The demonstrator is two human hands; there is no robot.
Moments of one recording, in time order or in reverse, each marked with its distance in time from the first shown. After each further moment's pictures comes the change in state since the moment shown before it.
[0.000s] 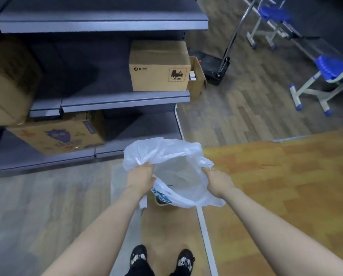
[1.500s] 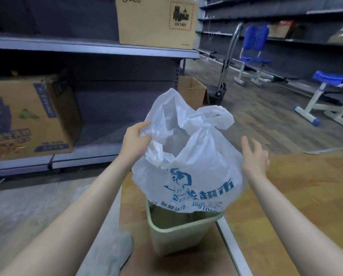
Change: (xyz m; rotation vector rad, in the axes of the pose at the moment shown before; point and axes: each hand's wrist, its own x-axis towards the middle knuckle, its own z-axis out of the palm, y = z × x) left_hand 0.226 -0.054 0.318 -1.116 0.581 0.173; right_hand 0.286 0.080 0.328 1.056 0.992 0.296
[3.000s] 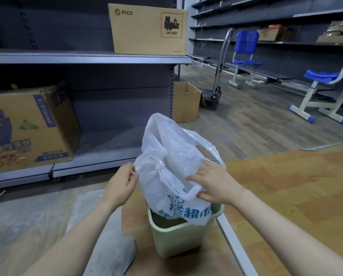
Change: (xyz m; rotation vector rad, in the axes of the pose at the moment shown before) left_hand -0.035 -0.113 -0.012 0.531 -0.039 0.270; right_hand -0.052 0.011 0.023 -0.725 -0.420 -1.444
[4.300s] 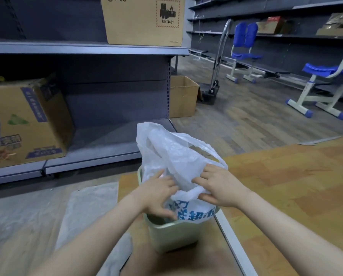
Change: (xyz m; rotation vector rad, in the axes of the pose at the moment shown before) left_hand 0.004 0.068 0.041 0.600 -0.617 0.713; right_hand -0.022 0.004 0.013 -0.021 -0.043 0.004
